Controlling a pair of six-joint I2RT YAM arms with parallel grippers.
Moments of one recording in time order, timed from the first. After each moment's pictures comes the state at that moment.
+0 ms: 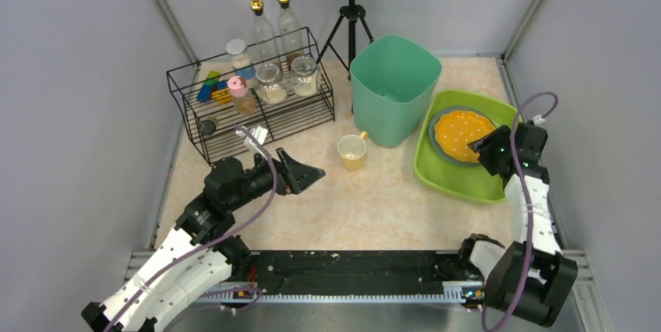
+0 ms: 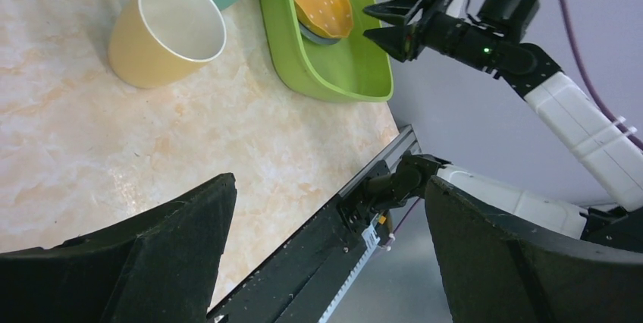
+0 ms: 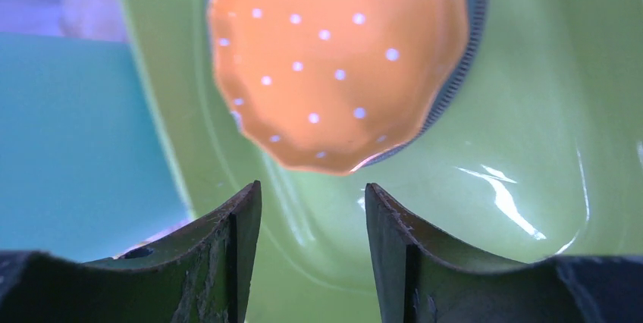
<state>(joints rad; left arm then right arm) -0.64 0.55 0.61 -0.22 0.28 -0.86 -0.36 1.04 0.64 -0.37 -0.19 0.68</state>
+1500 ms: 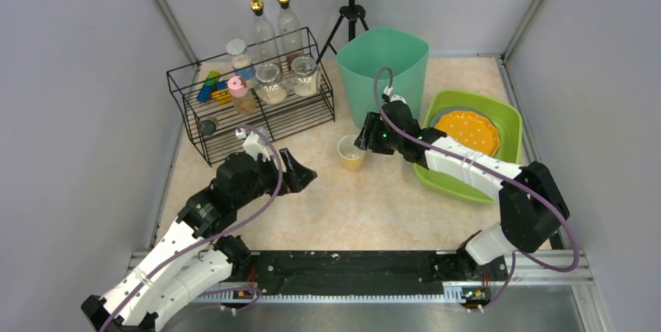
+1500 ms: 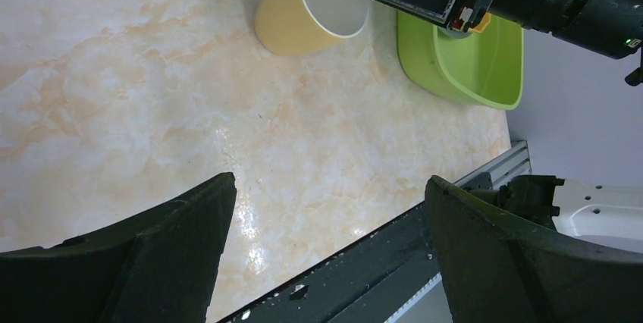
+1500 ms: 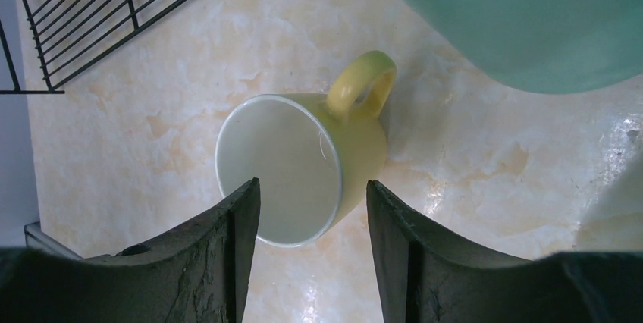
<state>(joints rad) -0.64 0.62 0.67 -0.48 0.07 -0.76 0.65 1.49 1.00 -0.20 0.03 0.71</state>
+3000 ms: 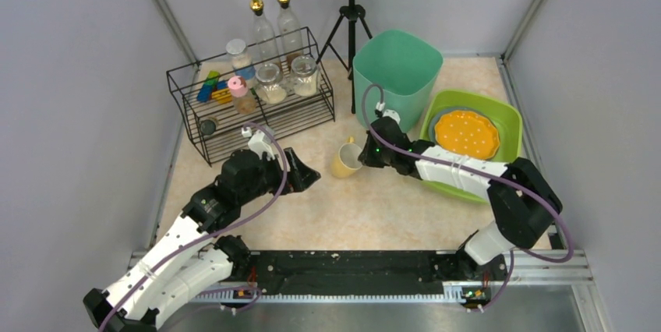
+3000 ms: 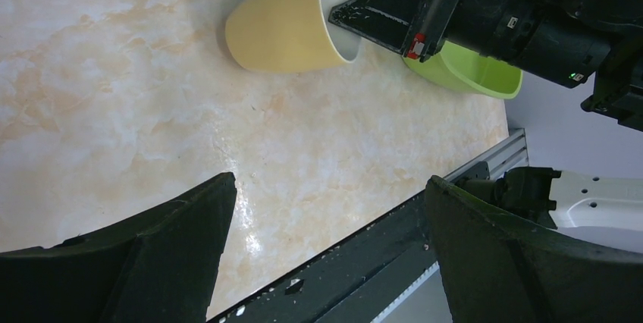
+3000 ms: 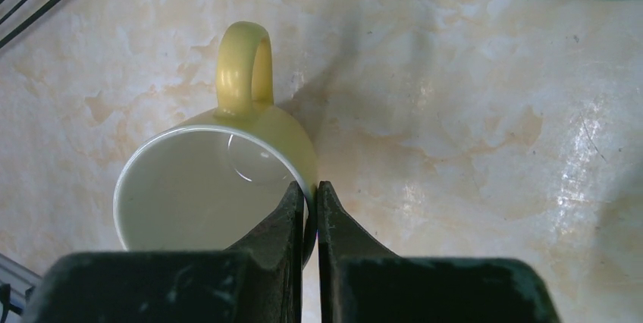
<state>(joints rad) -0.64 0.66 0.67 -0.46 0.10 -0.77 0.74 1.54 0.91 -0.14 0.12 0.74</state>
